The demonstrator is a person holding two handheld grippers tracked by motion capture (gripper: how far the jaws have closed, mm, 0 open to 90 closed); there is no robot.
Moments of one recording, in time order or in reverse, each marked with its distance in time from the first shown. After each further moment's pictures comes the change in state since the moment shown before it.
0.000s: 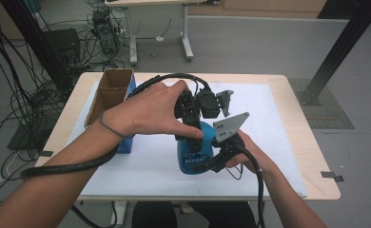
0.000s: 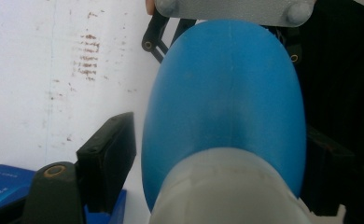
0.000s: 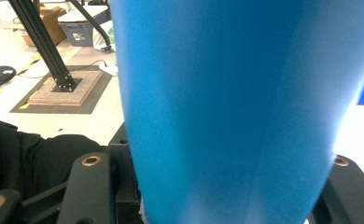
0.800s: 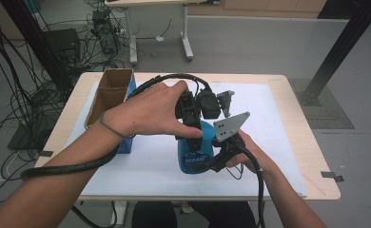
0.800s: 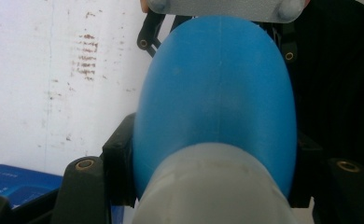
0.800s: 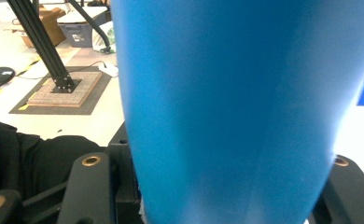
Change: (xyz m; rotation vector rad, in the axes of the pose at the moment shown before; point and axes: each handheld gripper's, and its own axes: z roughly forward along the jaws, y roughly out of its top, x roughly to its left) left arm -0.002 0.001 -0.002 0.004 -0.003 0.001; right arm 0.000 0.000 -0.001 -0.002 -0.001 0.003
